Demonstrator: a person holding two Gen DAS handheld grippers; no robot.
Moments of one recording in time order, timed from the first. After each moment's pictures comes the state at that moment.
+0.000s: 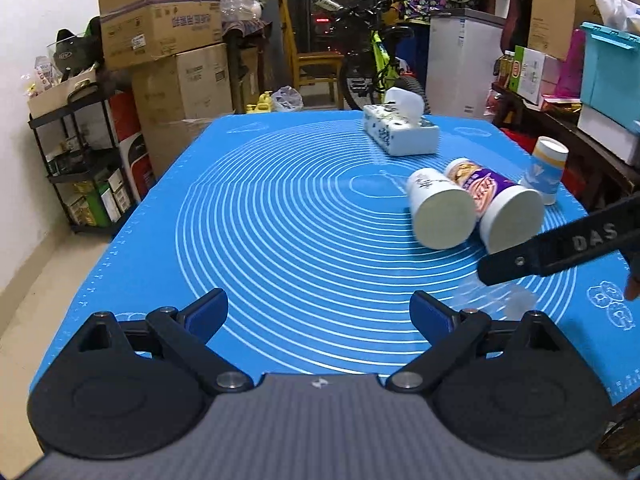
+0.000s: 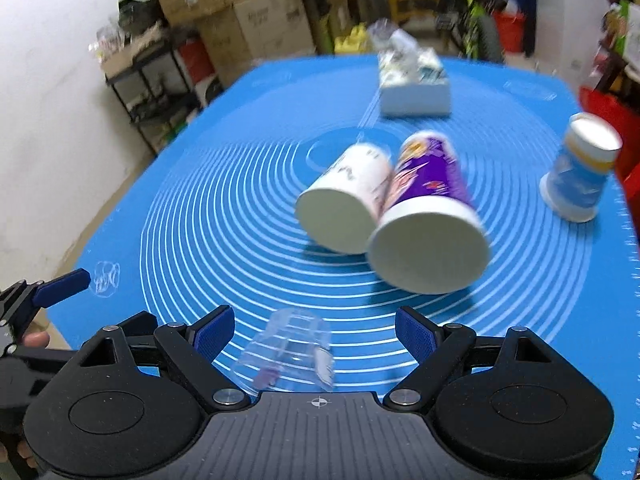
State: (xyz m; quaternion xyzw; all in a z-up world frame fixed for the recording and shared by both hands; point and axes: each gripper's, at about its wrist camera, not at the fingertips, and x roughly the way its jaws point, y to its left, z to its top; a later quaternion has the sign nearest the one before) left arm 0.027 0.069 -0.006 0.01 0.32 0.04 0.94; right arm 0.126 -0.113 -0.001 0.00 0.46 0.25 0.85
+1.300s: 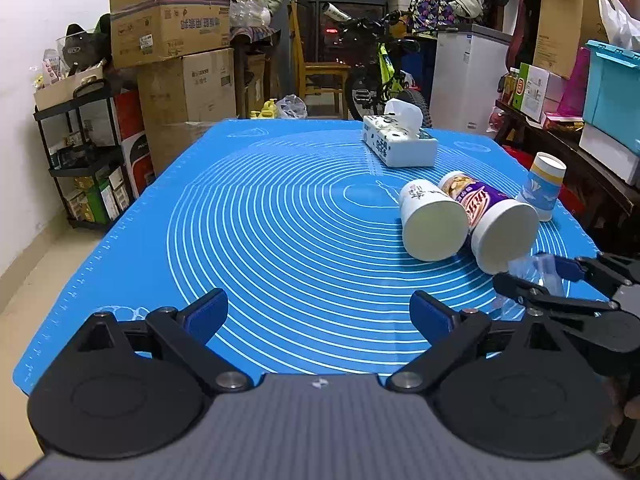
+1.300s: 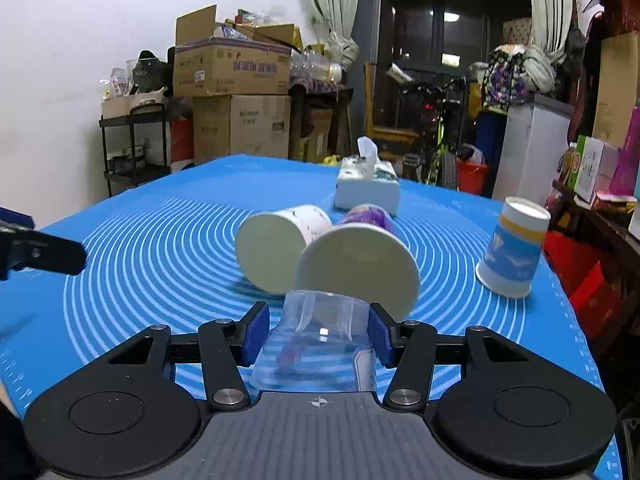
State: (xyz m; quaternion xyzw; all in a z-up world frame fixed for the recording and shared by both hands) left arm 0.020 0.061 -0.010 -0.02 0.31 0.05 0.95; right arm 0.055 -0.145 -0.062 -0.08 0.23 0.20 0.95
